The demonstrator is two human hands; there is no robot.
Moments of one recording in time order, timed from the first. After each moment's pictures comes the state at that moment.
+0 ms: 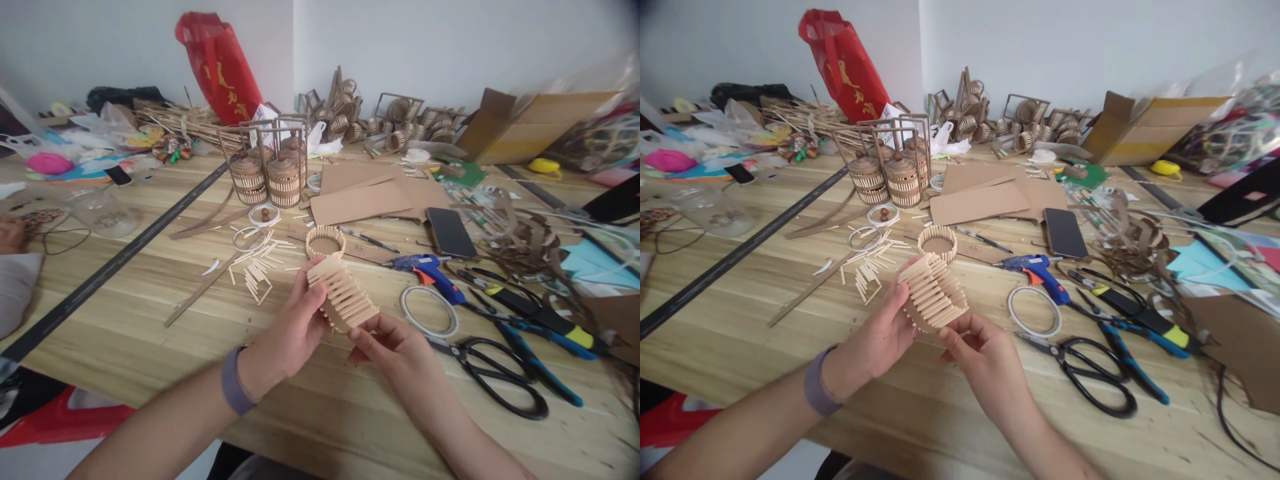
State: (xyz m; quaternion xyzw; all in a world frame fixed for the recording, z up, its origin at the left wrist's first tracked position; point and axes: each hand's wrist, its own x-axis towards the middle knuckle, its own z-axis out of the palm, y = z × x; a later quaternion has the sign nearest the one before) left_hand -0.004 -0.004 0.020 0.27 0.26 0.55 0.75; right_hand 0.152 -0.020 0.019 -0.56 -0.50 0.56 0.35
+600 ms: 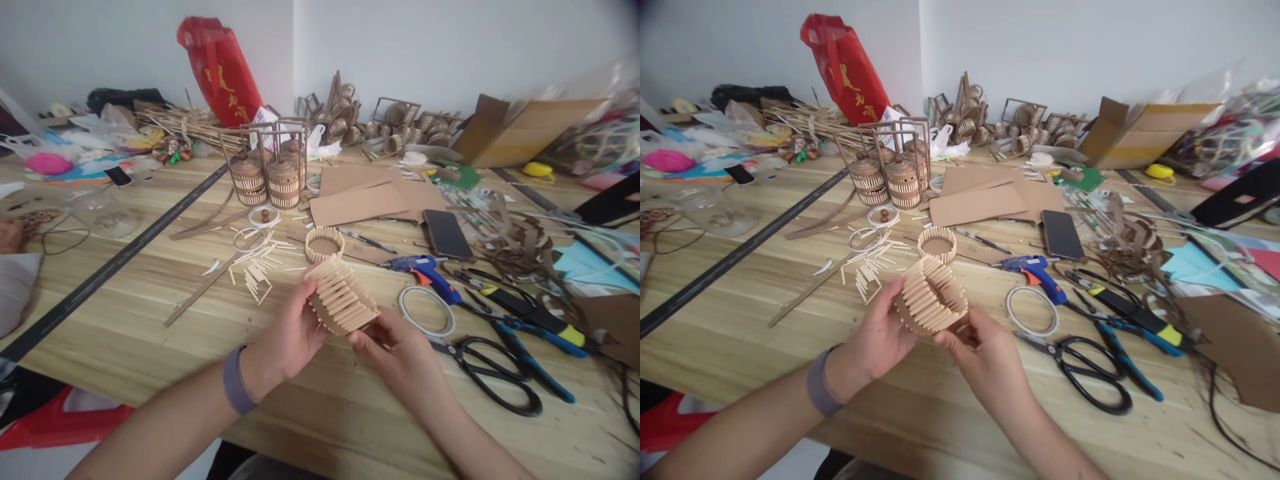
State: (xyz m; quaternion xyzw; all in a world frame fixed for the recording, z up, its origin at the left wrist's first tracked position) left_hand -0.002 -0.002 0.025 0.17 0.27 0.53 0.79; right_hand 0.159 -0.018 0.012 -0.55 -0.65 0.40 0.35
